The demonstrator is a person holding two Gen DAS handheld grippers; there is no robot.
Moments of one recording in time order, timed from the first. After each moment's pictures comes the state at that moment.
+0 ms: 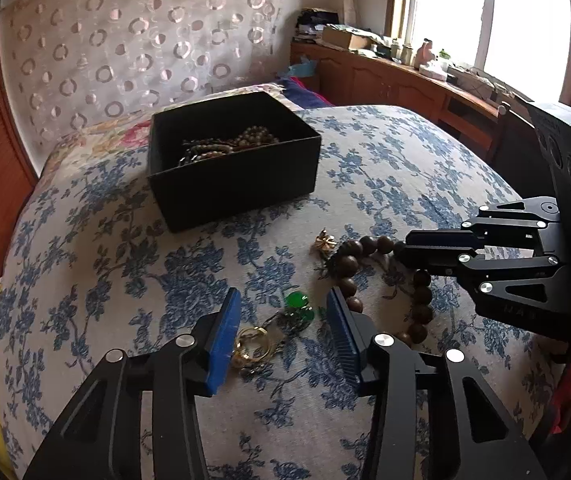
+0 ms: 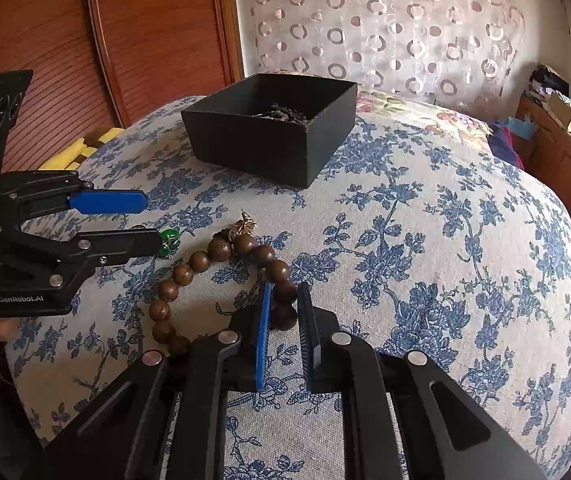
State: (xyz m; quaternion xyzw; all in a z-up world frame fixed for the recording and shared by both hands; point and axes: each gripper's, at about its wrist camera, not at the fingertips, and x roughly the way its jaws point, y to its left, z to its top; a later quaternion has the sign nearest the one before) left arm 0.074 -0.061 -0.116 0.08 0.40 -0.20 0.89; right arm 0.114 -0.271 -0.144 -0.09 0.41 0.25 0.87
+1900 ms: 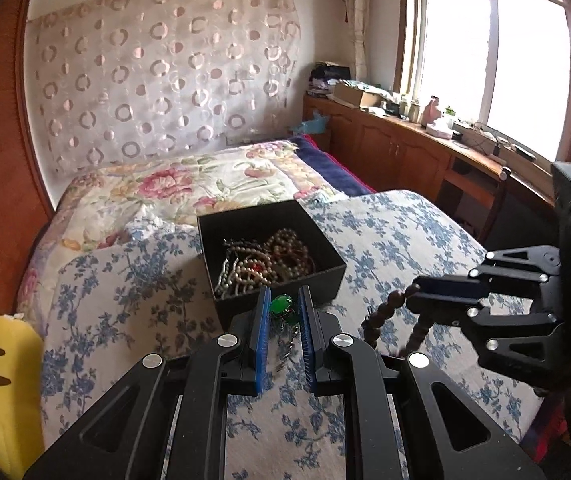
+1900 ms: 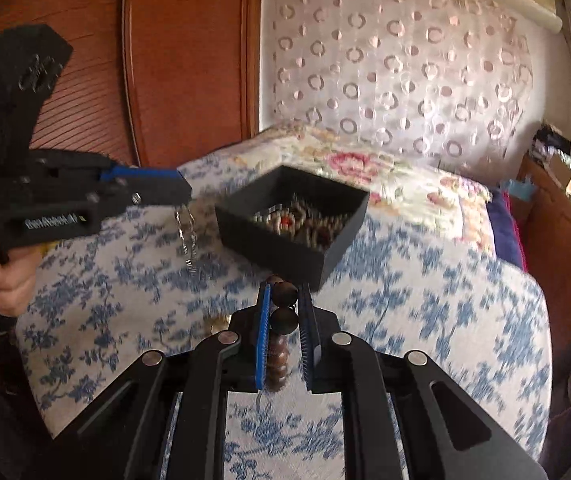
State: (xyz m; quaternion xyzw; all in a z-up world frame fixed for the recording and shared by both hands) left arm 0.087 -0.034 -0.035 0.04 0.32 -0.19 0.93; right arm 0.111 -0.253 -0.065 -0.12 0.31 0.28 0.90
